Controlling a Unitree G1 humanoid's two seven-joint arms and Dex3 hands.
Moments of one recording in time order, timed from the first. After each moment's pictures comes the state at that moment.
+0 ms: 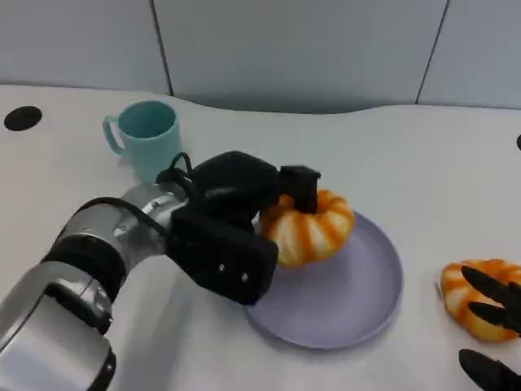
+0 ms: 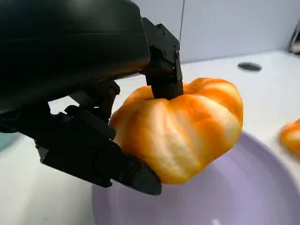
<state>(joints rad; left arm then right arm) -0.97 0.16 -0.61 1.22 0.78 -0.76 0.07 0.37 -0.14 -0.08 -0.05 -0.35 -0.50 -0.17</state>
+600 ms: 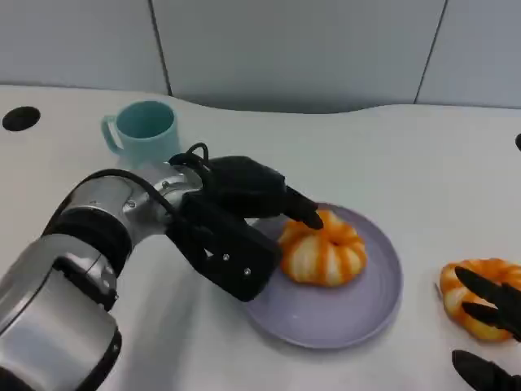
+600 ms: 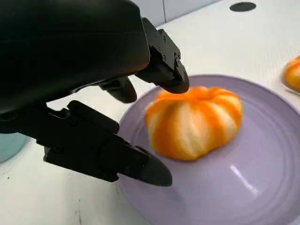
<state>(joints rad) -1.06 0.16 -0.64 1.25 0.77 -0.80 -0.19 0.37 -0.13 -0.06 -0.05 -0.36 -0.50 -0.18</state>
